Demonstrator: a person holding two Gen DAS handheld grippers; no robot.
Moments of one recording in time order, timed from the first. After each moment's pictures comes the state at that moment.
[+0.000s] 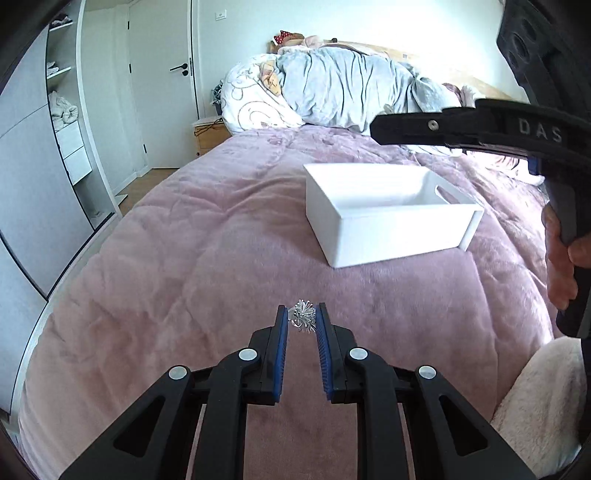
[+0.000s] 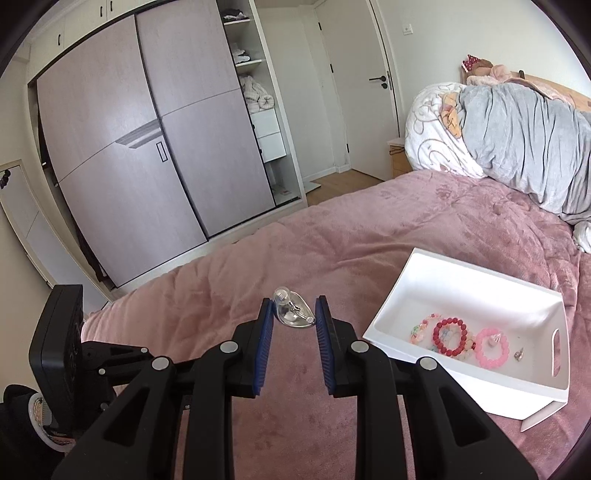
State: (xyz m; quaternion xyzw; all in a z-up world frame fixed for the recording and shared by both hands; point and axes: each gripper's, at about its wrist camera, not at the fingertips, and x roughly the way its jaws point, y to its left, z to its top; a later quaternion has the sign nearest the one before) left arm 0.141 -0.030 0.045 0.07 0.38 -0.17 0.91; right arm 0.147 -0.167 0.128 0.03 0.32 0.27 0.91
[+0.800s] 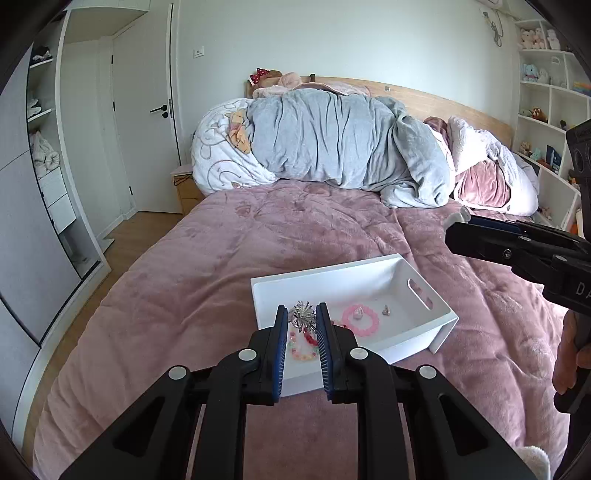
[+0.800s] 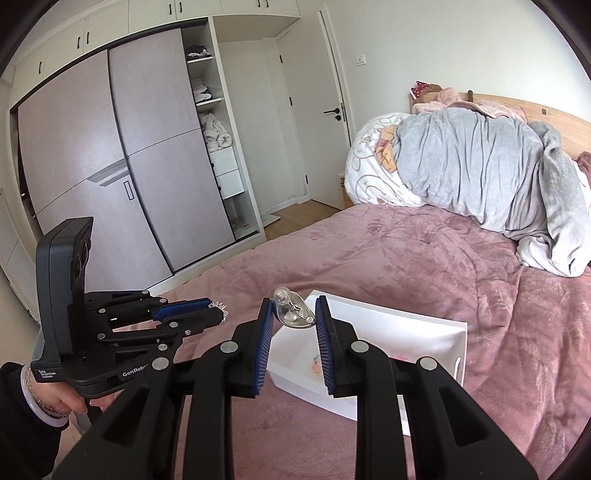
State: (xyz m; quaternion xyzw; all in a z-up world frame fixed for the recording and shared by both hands) left arm 0.224 -0.154 0.139 0.07 0.32 -0.20 0.92; right arm 0.149 -0.308 0.185 0.05 0.28 0.20 0.94
